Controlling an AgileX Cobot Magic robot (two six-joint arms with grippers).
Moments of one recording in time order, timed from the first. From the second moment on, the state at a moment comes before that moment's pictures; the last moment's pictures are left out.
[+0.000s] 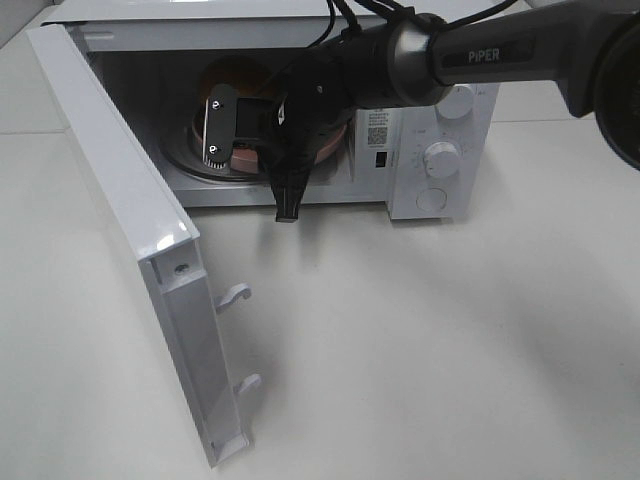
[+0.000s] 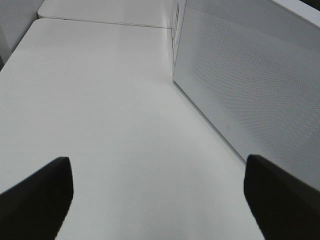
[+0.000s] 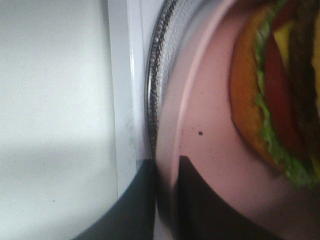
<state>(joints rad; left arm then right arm) 0.06 0.00 -0.52 -0.13 1.06 0.02 0.63 2.33 -1.76 -0.15 0.35 -0.95</state>
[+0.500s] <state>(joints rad) 0.06 0.00 -0.52 -0.13 1.06 0.02 0.64 2.30 -1.76 -0.06 0.47 -1.09</state>
